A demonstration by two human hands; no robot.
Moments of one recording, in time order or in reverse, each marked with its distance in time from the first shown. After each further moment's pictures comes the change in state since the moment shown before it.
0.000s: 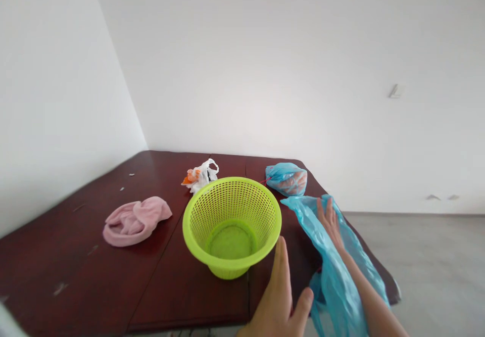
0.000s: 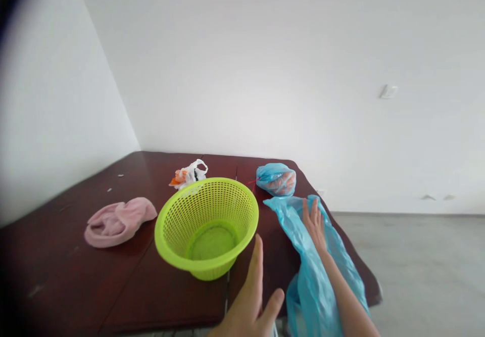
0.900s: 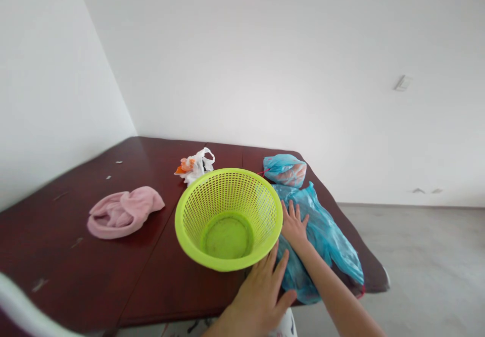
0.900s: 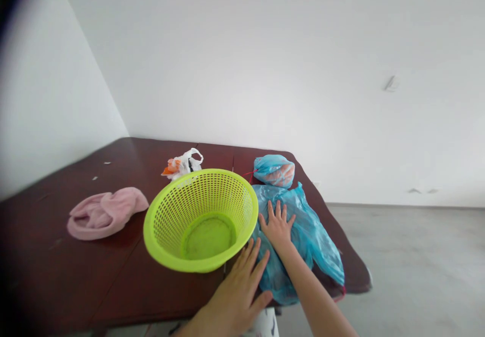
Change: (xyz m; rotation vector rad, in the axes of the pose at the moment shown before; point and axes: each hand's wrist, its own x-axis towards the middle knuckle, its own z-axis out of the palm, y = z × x) left_hand -0.008 -0.050 -0.027 0.507 -0.234 0.012; right_hand -0.015 -0.115 0.041 -0.118 -0.436 0.069
